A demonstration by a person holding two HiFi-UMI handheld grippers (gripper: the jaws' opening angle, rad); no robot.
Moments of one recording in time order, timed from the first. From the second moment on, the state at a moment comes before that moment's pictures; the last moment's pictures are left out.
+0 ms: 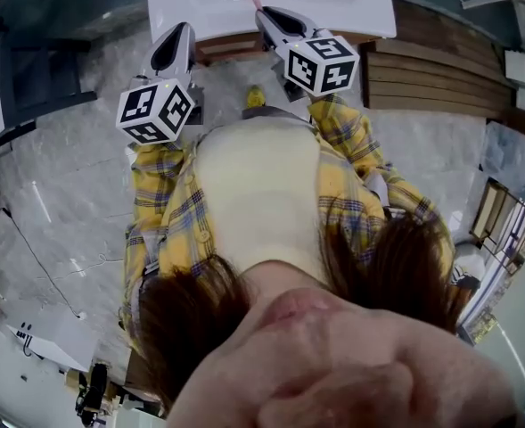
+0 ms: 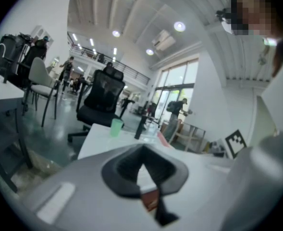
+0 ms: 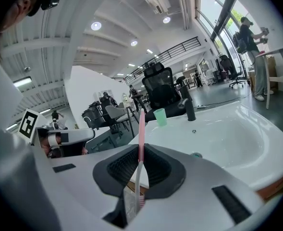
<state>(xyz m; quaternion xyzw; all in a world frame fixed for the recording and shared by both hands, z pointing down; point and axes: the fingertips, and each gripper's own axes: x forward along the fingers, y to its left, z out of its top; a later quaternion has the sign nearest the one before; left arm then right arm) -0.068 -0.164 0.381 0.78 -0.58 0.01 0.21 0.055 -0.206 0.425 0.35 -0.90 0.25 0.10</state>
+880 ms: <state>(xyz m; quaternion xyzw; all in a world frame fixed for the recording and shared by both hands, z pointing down) -0.099 -0.225 0.392 0.77 -0.60 0.01 0.21 0.012 -0.264 0.445 0.31 -0.91 0.26 0.13</state>
